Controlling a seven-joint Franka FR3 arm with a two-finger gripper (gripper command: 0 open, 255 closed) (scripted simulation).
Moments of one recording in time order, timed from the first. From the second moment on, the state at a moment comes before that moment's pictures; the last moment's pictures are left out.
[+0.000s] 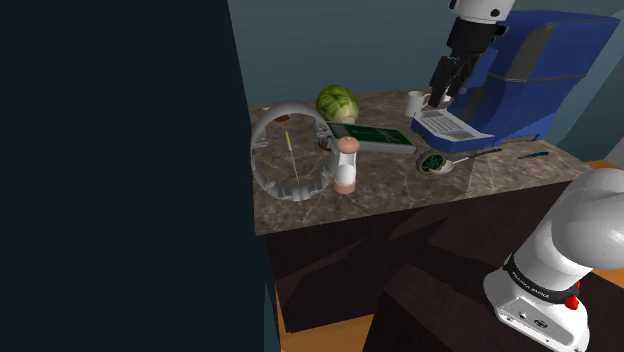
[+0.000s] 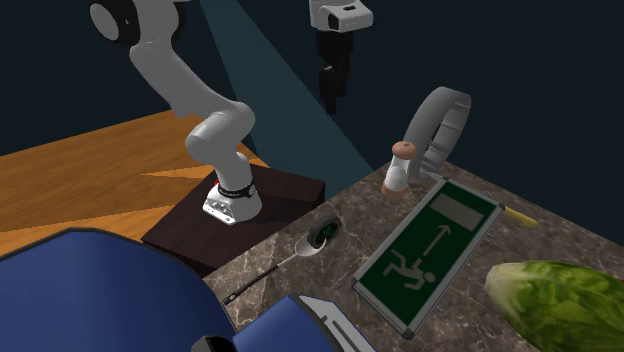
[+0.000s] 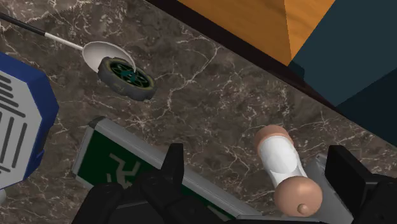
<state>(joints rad) 0.01 -0.75 0.01 -2.28 0.05 1.62 0.01</state>
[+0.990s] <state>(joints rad) 0.04 -0.88 -0.22 -2.62 -0.23 1.77 -0.56</state>
